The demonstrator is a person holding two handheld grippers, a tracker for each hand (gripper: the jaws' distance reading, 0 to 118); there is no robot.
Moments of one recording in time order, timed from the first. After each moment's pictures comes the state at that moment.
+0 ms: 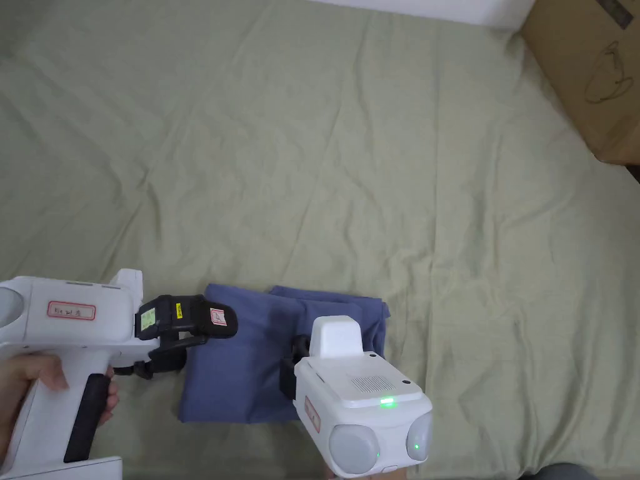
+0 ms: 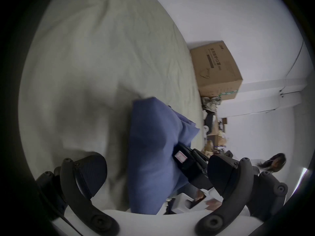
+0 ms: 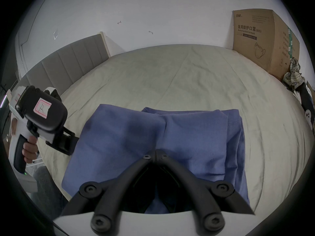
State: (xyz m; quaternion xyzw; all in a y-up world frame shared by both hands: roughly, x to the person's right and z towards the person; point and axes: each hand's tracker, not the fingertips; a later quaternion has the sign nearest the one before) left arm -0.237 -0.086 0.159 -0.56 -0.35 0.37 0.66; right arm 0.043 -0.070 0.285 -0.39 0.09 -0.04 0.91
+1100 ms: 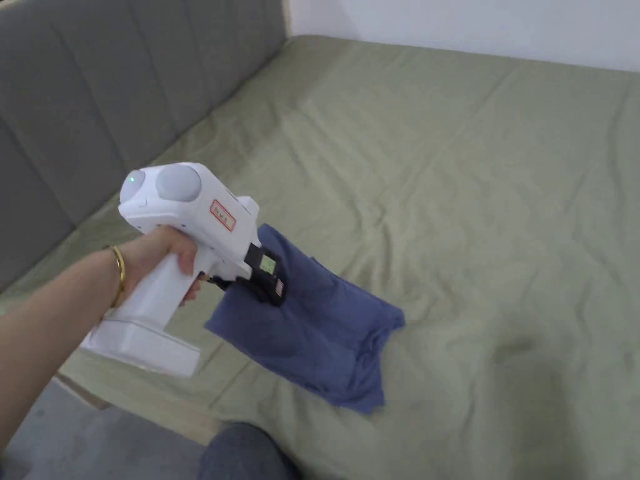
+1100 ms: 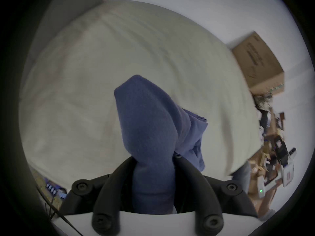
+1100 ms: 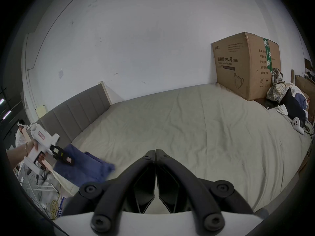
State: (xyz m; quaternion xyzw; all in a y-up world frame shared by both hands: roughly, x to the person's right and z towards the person) left arm -0.373 0.054 0.141 -0.61 -0.08 0.12 0.78; right arm 0.141 0.065 0.332 -0.23 0.06 -0.10 0.97
